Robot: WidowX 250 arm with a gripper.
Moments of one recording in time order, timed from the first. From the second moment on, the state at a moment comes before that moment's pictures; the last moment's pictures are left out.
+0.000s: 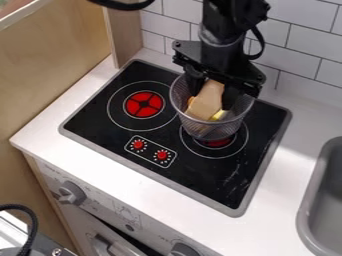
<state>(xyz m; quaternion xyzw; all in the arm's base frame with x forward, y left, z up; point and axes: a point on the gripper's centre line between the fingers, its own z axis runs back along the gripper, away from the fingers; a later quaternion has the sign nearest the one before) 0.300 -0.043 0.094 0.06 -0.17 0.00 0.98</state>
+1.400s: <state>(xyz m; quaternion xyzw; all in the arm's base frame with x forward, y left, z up) 0.260 -0.120 0.153 -0.02 -0.19 0.11 0.98</state>
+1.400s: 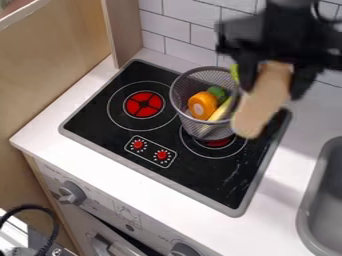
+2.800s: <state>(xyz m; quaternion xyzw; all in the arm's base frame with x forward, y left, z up) 0.270 -0.109 0.073 -0.07 -0.35 -0.06 0.93</state>
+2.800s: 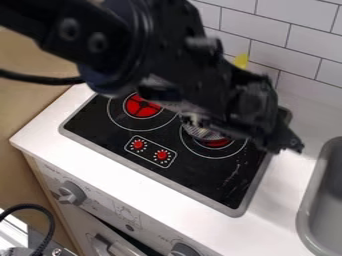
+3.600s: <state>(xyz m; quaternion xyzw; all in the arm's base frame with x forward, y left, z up) 0.258 -0.106 0.067 -0.02 -0.29 -0.03 0.96</state>
